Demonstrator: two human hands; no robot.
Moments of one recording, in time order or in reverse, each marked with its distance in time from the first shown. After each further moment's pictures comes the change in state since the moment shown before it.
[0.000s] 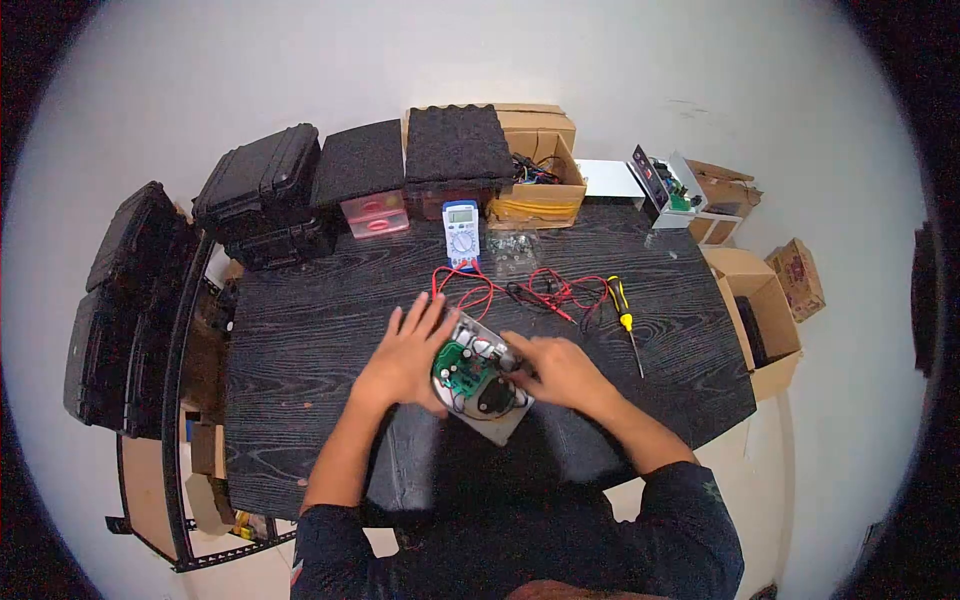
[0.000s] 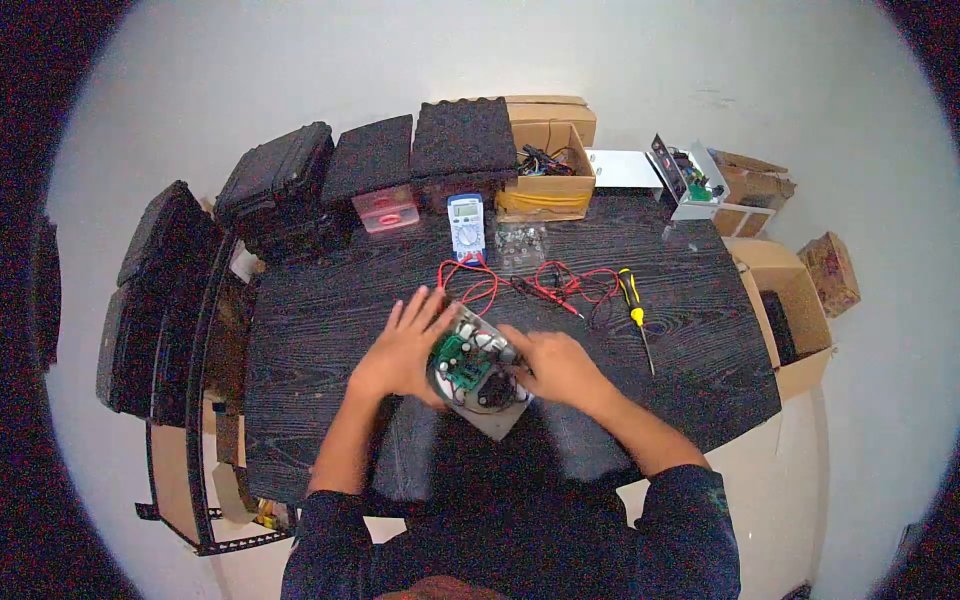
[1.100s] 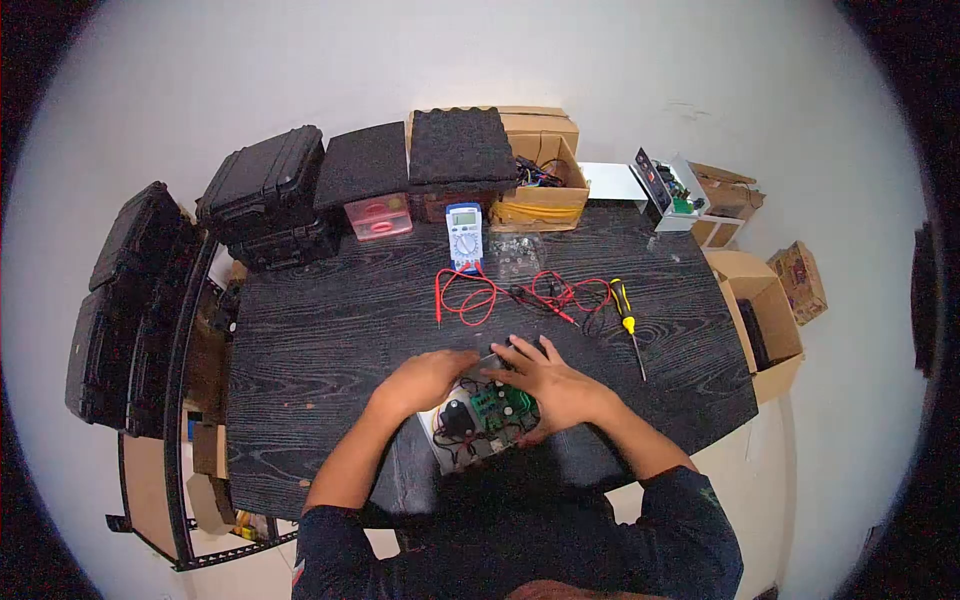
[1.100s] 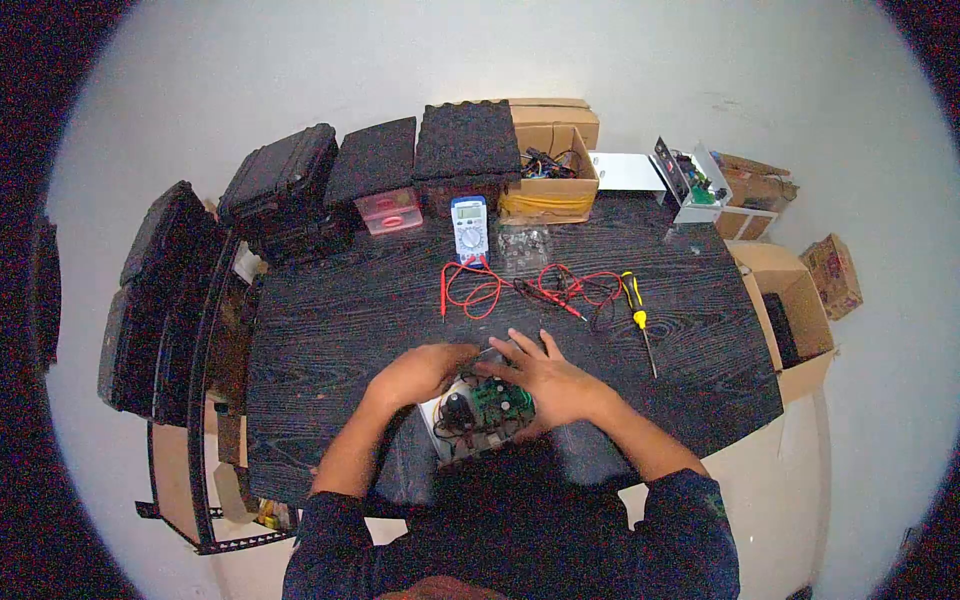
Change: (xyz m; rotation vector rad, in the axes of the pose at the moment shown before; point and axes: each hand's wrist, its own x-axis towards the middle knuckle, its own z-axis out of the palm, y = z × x) left_hand 0.005 -0.004 0.061 -0.342 0.024 0.082; right_hand -0.007 -0.013 -0.009 -0.017 -0.250 -0.222
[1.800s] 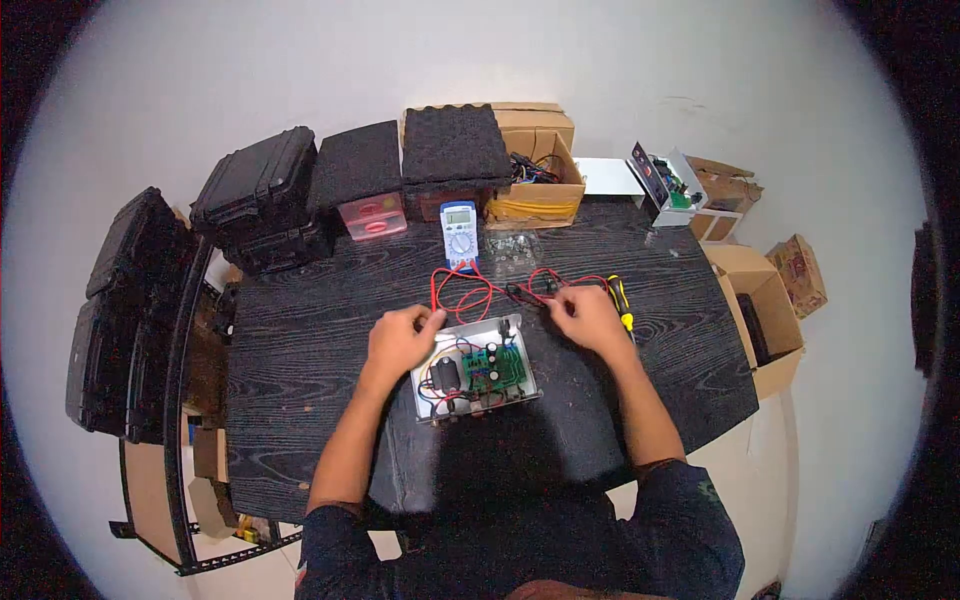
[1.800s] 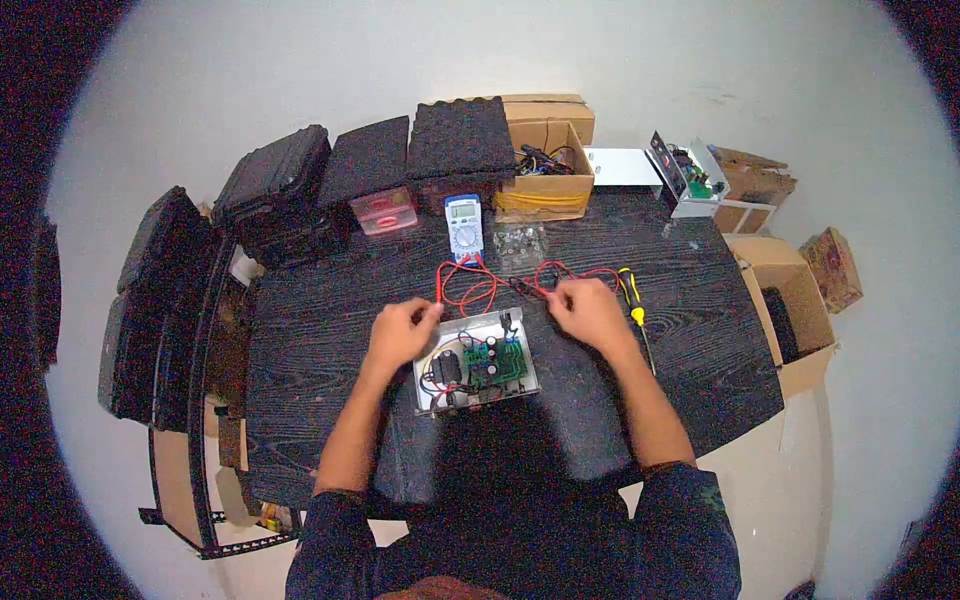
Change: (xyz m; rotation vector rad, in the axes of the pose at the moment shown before) left_hand 0.030 -0.023 -0.025 -0.088 0.418 -0.504; right_hand 0.012 0.095 -0.020 0.145 0.517 0.485
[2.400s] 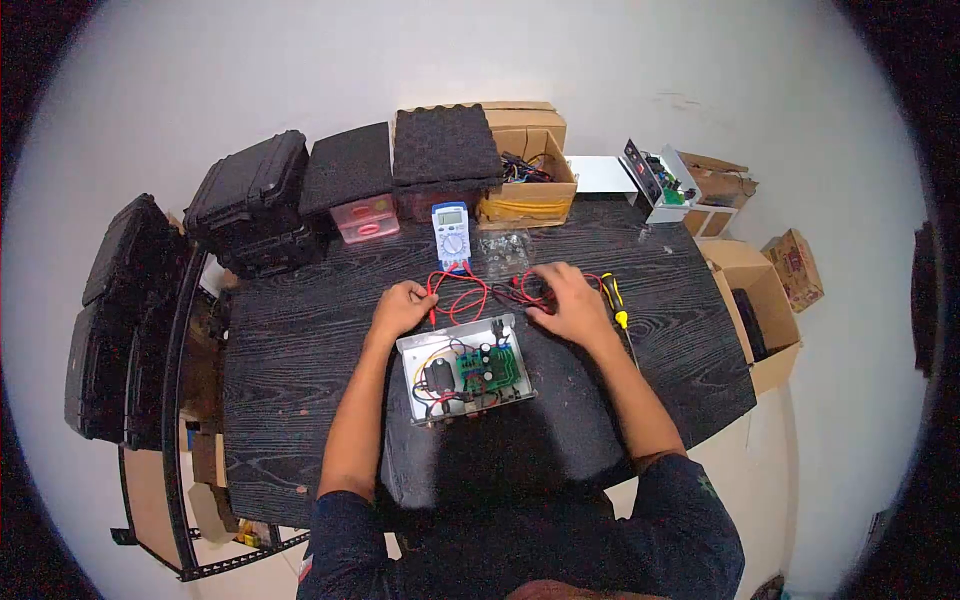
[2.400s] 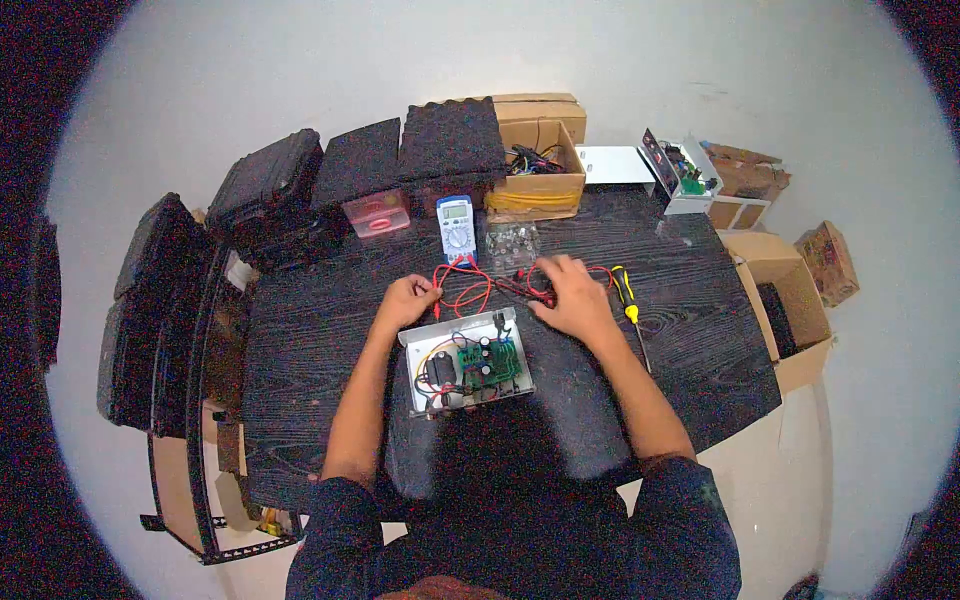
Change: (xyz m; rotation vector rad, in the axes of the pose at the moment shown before) left_hand 0.082 -0.071 0.054 -0.144 -0.102 -0.057; right_hand 0.008 0.003 0.016 -0.193 0.214 -0.207
